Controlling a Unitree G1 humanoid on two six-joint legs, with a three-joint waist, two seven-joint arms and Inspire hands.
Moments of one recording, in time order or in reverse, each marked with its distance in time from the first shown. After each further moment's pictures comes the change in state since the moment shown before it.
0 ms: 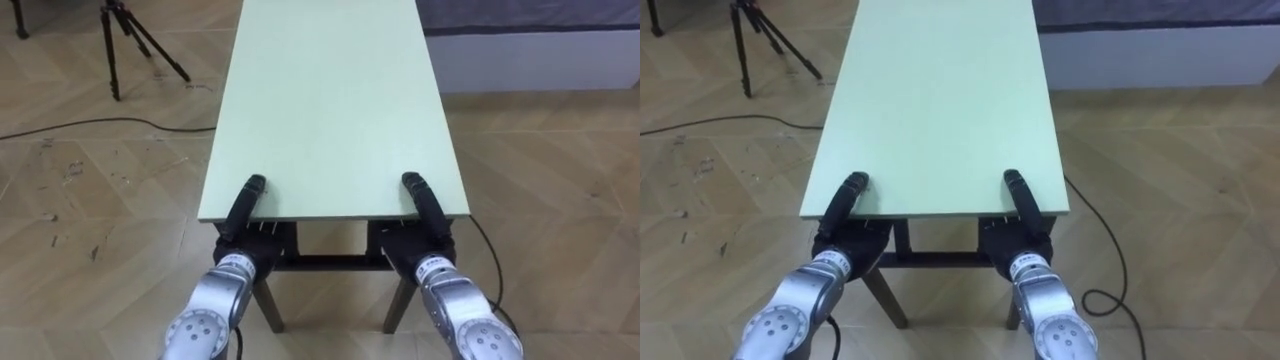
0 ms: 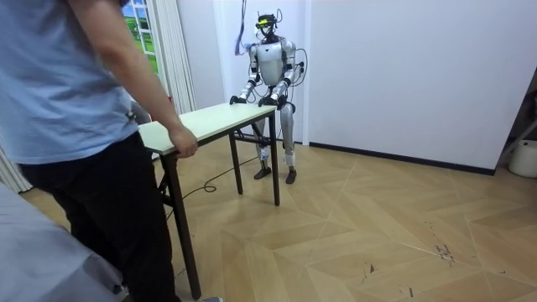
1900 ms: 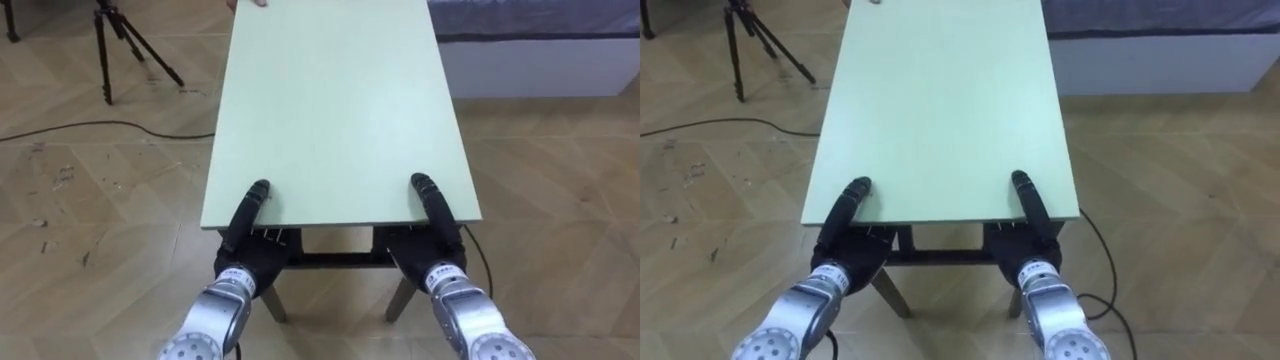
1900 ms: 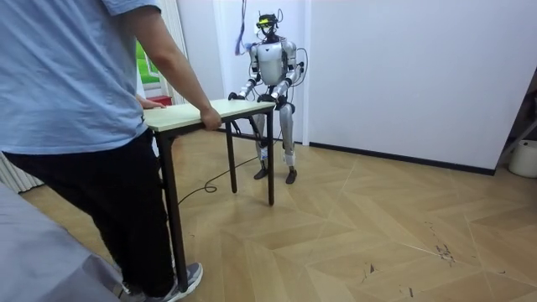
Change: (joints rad) left arm 0.171 0.004 -0.012 -0.199 0.045 0.068 -0.031; right arm 0.121 -0.031 0.001 -0.163 -0.030 0.022 -0.011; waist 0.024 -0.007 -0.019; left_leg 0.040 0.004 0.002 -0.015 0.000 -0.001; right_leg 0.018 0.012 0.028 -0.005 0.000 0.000
